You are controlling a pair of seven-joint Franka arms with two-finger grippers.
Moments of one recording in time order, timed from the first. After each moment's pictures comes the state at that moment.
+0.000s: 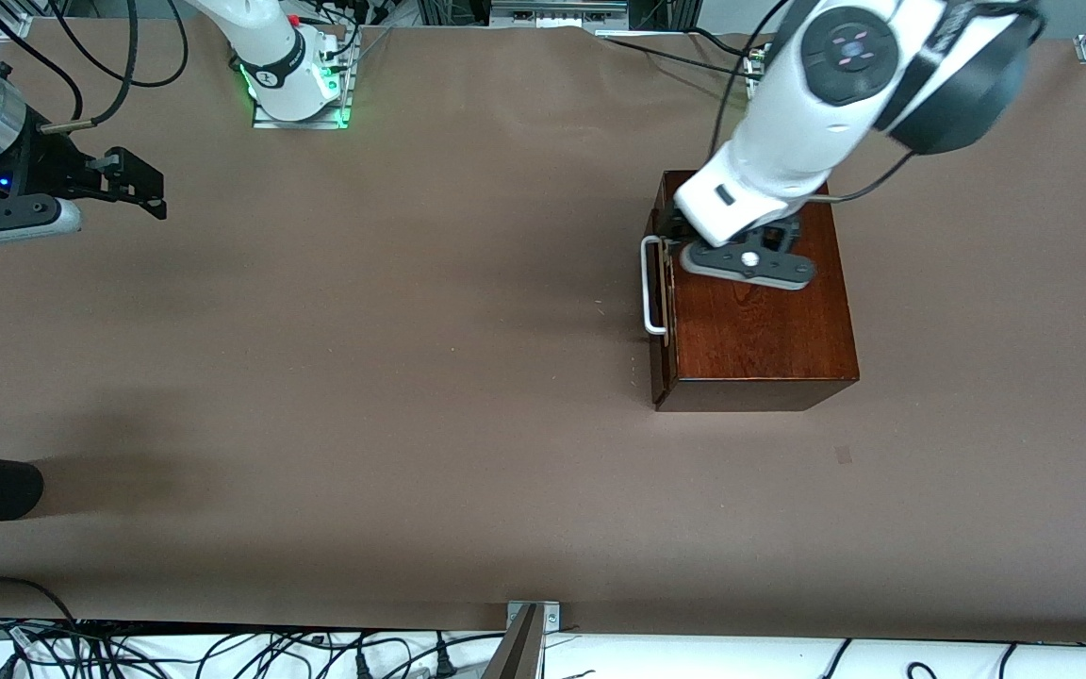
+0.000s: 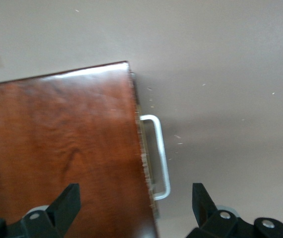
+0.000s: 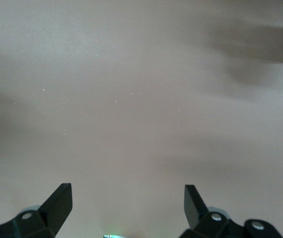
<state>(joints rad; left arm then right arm) -0.17 0.25 -0.41 -1.54 0.02 1.72 -0.44 0.24 0.02 -0.12 -1.56 -0.01 1.52 -0.05</state>
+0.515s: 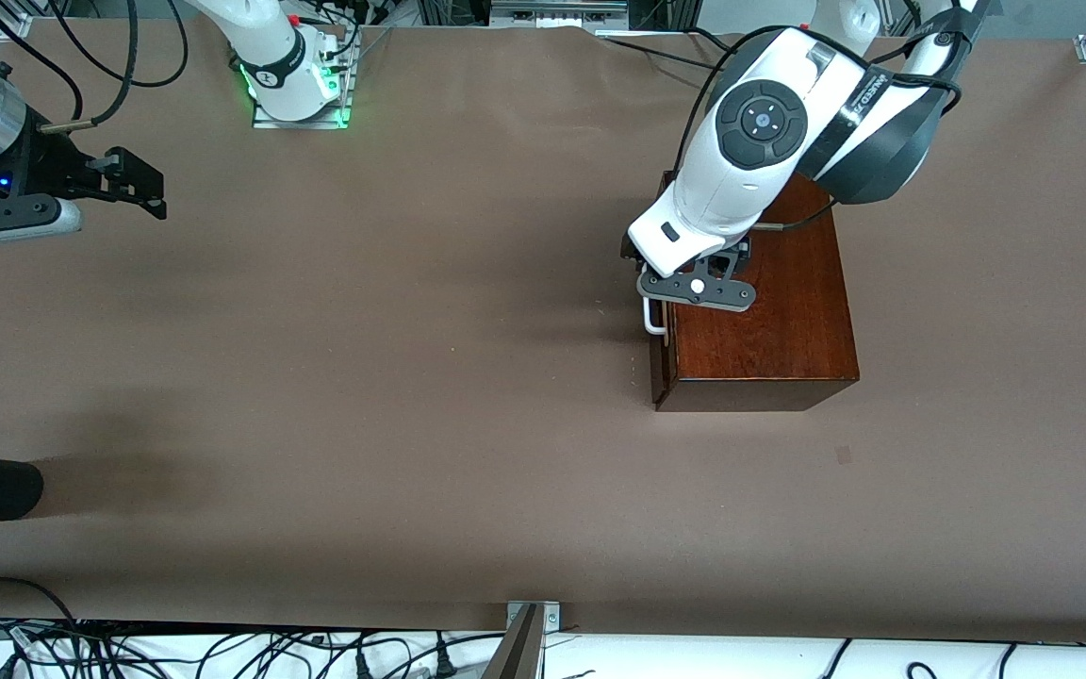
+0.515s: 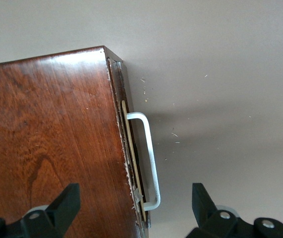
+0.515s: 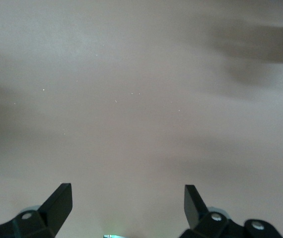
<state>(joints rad) -0.20 0.33 -0.41 -1.54 0.06 1.74 -0.48 0.24 0.02 -0.12 -1.56 -0.01 1.52 -0.05</state>
